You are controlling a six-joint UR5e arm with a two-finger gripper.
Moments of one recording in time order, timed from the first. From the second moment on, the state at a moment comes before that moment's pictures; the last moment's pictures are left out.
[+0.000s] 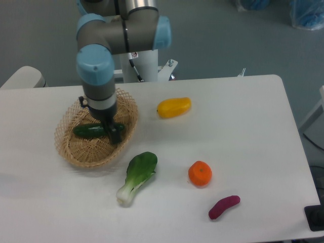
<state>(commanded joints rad) 2.24 -1.83 -1.65 -1.14 1.52 1.23</state>
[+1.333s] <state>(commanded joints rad) 2.56 -2.14 -1.28 -1.18 1.54 1.55</state>
